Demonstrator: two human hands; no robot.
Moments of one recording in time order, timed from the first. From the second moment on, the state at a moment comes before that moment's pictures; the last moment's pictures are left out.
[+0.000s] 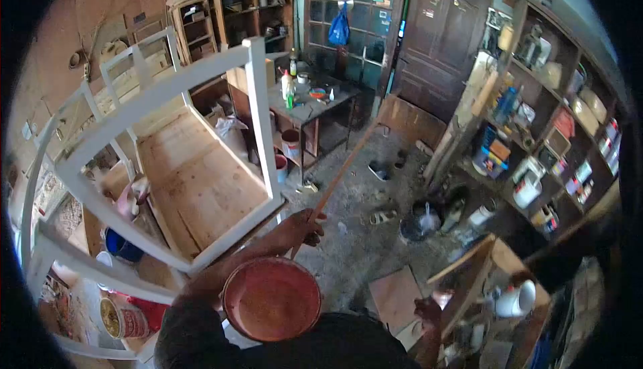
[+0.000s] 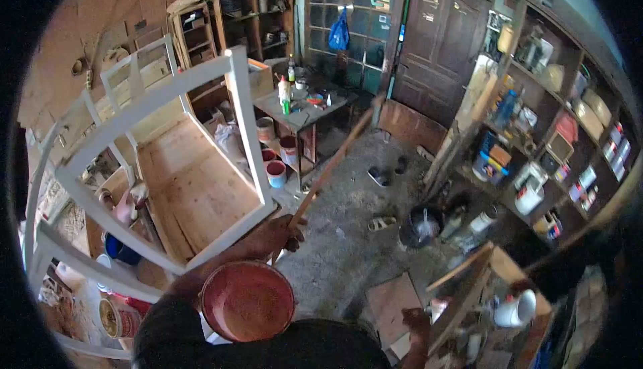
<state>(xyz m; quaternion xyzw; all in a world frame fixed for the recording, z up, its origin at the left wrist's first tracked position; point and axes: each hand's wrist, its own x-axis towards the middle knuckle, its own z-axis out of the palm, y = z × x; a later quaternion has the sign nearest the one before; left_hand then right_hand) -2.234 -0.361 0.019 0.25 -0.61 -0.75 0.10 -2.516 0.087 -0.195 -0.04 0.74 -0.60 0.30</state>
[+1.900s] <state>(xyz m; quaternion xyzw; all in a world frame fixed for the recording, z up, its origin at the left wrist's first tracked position) -2.557 -0.536 0.061 0.56 -0.10 0.03 0.82 -2.837 -1.047 -0.250 -0.82 0.43 -0.19 0.33</state>
